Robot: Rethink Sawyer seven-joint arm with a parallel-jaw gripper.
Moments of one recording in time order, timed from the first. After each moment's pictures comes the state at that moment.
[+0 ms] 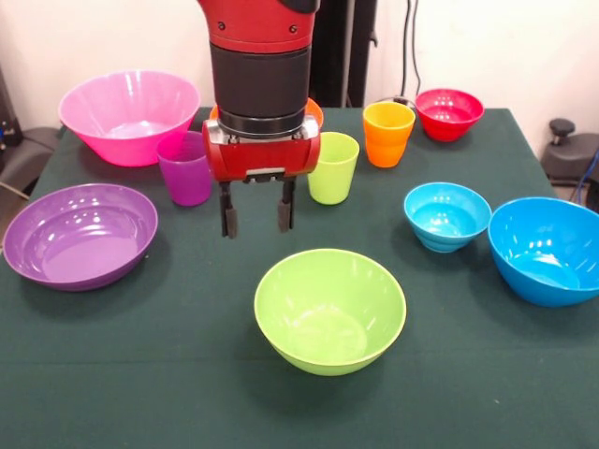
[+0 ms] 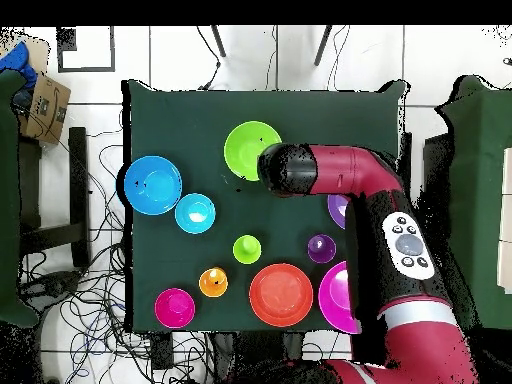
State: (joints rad) arm -0.48 -0.59 0.29 1.46 -0.36 0.62 1.50
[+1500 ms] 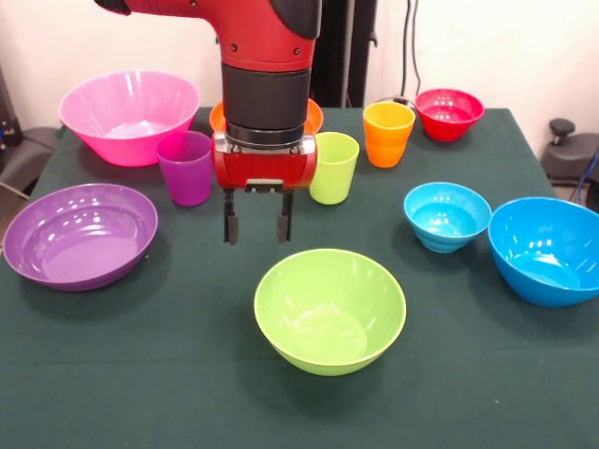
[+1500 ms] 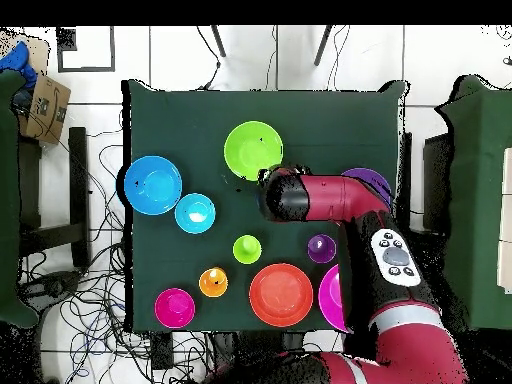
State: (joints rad) arm -0.46 -0.56 0.21 1.57 -0.37 0.37 1.64
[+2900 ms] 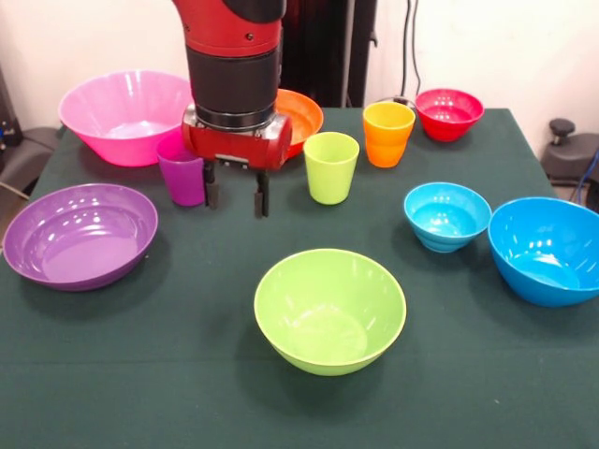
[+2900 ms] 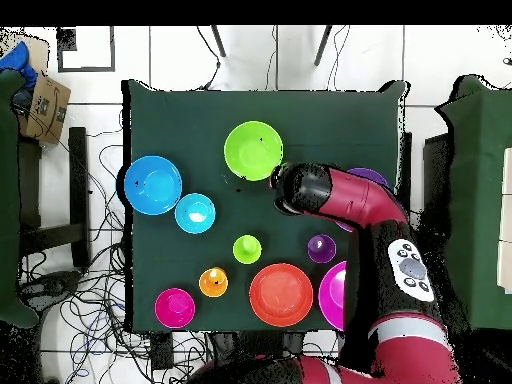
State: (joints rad) arm -0.41 -0.56 0.06 1.53 -0.08 0.54 1.75
